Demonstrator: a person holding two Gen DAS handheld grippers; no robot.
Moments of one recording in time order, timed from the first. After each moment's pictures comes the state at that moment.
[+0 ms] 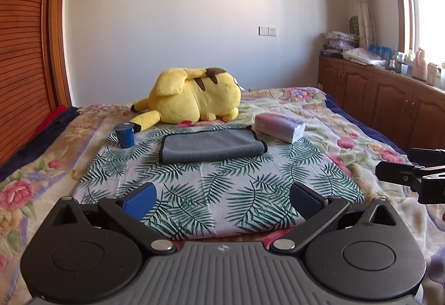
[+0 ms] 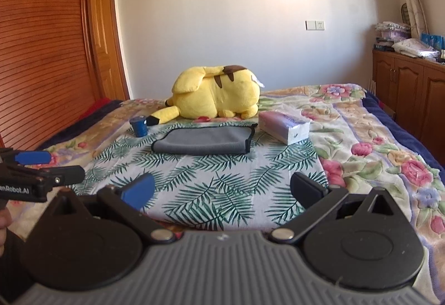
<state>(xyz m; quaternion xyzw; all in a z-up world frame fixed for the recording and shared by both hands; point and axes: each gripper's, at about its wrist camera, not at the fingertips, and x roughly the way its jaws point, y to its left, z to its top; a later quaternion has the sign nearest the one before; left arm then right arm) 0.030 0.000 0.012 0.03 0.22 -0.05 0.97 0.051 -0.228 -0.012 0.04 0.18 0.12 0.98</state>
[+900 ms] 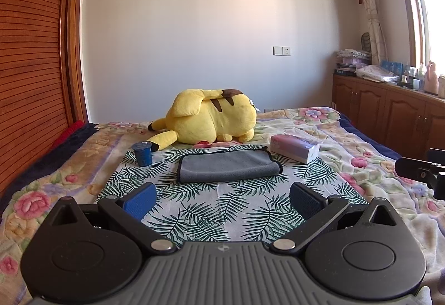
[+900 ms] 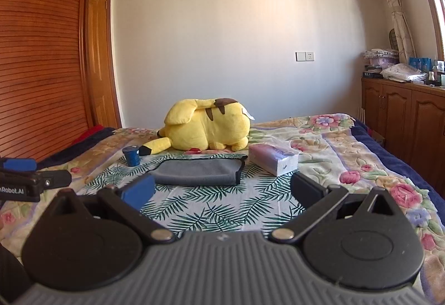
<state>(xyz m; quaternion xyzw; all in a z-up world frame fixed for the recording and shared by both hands) 0.020 0.006 0.021 0.03 0.17 -0.02 0.98 0.041 -0.233 -0.006 0.04 0.12 0.10 0.99</state>
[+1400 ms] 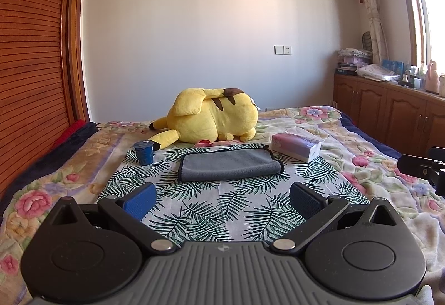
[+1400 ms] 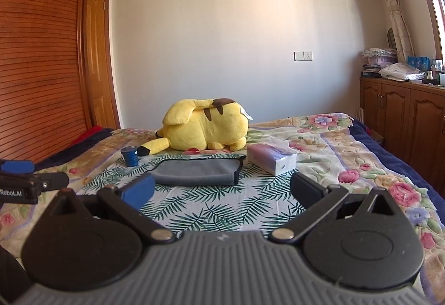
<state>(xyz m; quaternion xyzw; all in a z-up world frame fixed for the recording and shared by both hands) 0.019 0.007 0.019 0.03 0.17 -0.02 0.98 0.041 -0.236 -0.008 0.04 0.12 0.10 0.99</state>
